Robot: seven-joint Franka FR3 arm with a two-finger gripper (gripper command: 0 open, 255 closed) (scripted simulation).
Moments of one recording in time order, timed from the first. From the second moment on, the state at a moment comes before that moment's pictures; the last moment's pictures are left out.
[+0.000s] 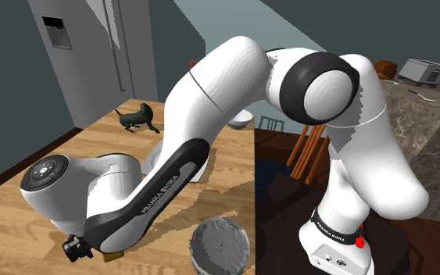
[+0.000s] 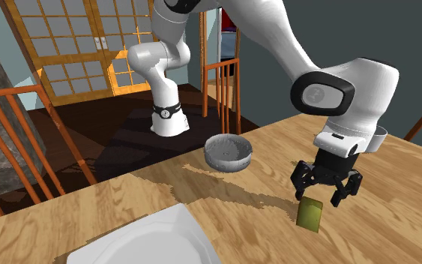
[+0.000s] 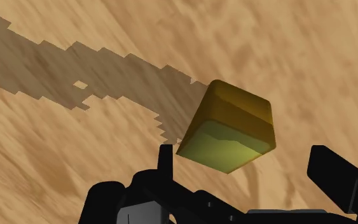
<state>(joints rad) 0.66 0.64 0.16 -1.71 -0.41 2.30 1.20</state>
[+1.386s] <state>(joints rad) 0.66 0.68 0.15 -1.70 -0.43 2.34 1.22</state>
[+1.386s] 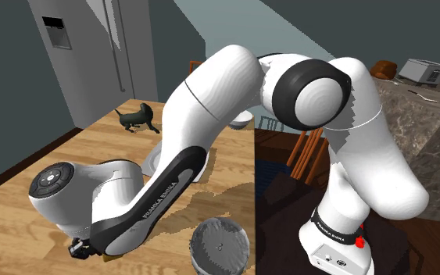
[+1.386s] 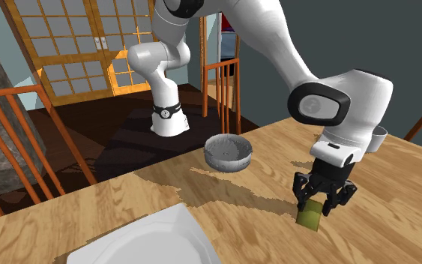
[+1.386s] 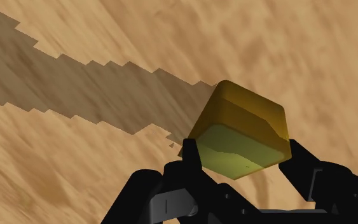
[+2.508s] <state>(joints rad) 0.64 0.55 0.18 -1.70 -0.38 2.21 1.16</state>
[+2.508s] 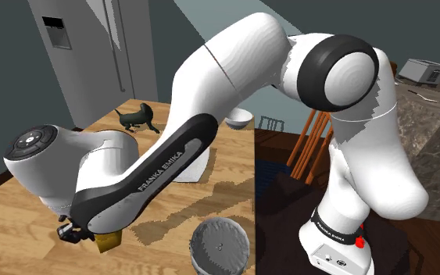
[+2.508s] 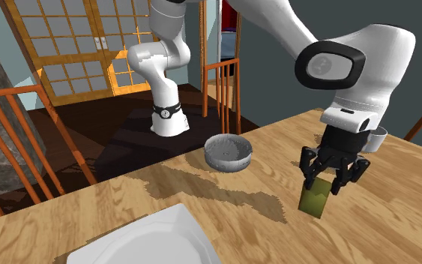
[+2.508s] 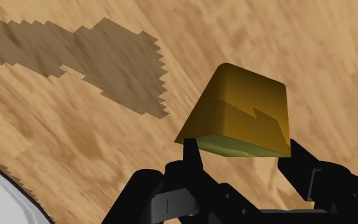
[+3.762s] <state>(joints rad) 0.61 0.17 0.22 -2.10 -0.32 2.24 1.16</state>
